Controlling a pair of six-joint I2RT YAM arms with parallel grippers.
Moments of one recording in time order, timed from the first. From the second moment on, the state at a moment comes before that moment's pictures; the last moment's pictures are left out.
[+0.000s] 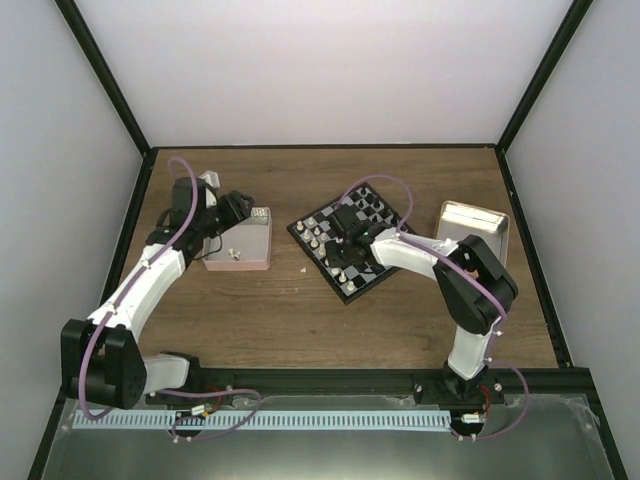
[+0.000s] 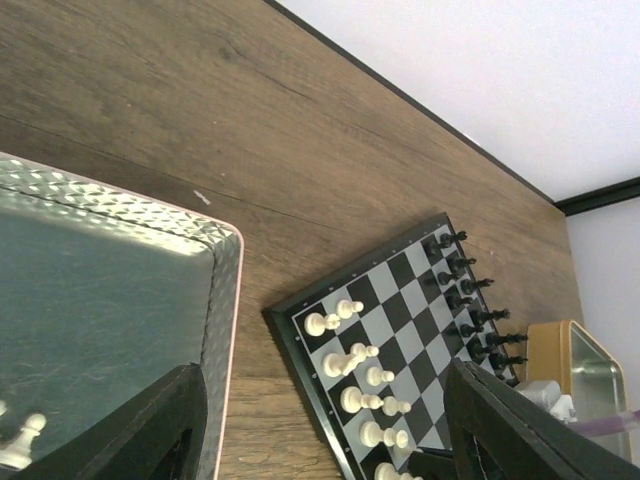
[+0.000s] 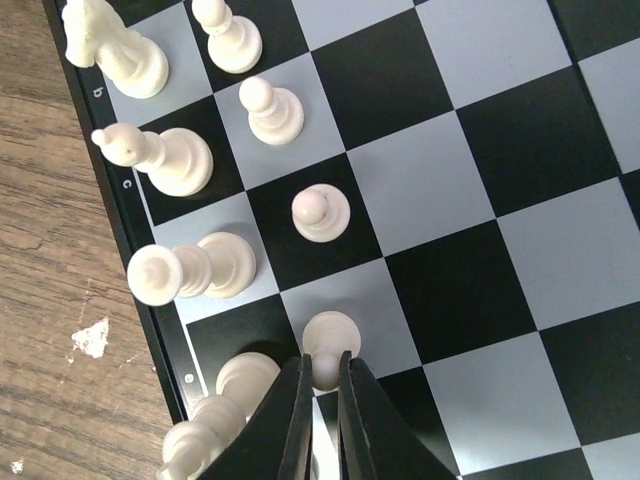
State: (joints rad) left arm -0.19 1.27 0.93 -0.24 0.27 -0.68; right arm 0.70 1.79 1.13 -0.39 0.06 0.44
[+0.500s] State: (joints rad) left arm -0.15 1.24 0.97 -0.33 0.18 -0.60; right arm 0.70 1.80 1.15 -0.44 0.08 0.45
